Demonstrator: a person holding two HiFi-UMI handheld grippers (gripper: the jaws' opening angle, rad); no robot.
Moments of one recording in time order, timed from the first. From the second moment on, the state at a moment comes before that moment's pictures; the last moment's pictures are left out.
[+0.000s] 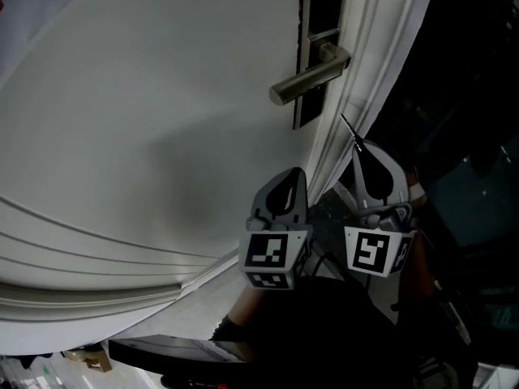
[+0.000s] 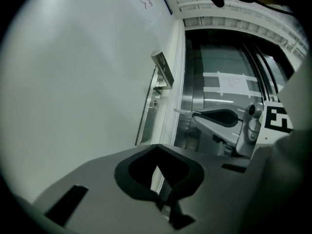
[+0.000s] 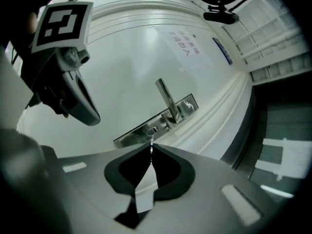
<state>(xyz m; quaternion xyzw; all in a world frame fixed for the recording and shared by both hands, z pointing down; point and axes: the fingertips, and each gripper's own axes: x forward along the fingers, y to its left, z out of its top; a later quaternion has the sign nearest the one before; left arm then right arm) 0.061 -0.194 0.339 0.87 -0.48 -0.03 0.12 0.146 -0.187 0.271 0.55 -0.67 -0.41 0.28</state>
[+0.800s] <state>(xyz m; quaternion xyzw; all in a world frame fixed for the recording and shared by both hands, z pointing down) 0.072 -0.193 0.347 0.87 -0.47 -0.02 0.12 0.142 -0.173 0.292 0.58 -0.75 -0.26 0.17</state>
